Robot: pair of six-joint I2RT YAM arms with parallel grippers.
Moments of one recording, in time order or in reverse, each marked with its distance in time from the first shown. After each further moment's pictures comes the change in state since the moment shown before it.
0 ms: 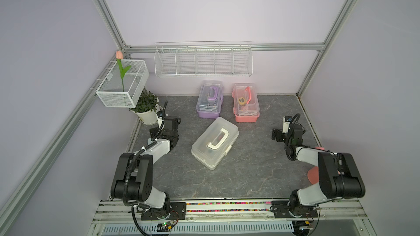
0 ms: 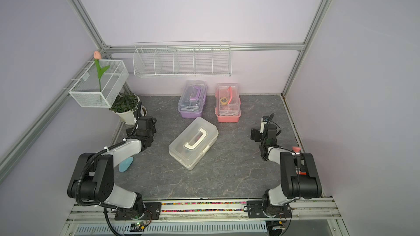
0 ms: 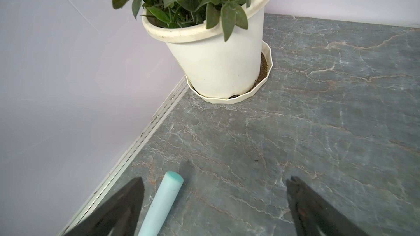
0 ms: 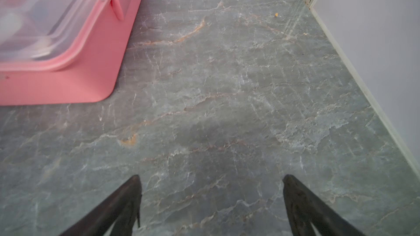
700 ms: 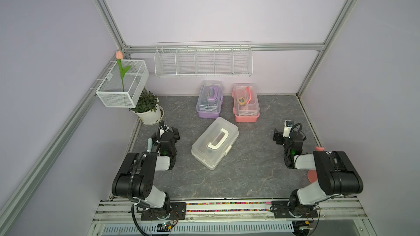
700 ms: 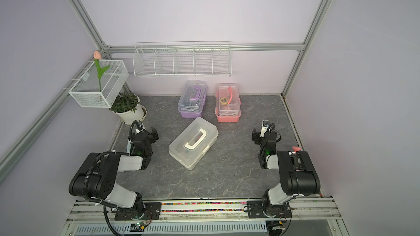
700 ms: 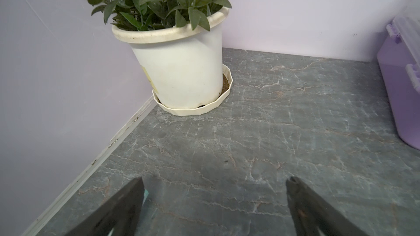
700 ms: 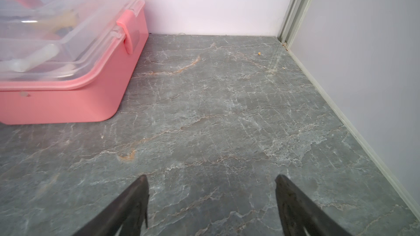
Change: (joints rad) left arm 0.028 0.014 -0.323 0.652 0.212 0.121; right arm 0.014 0.042 -0.142 0.380 0.042 -0.019
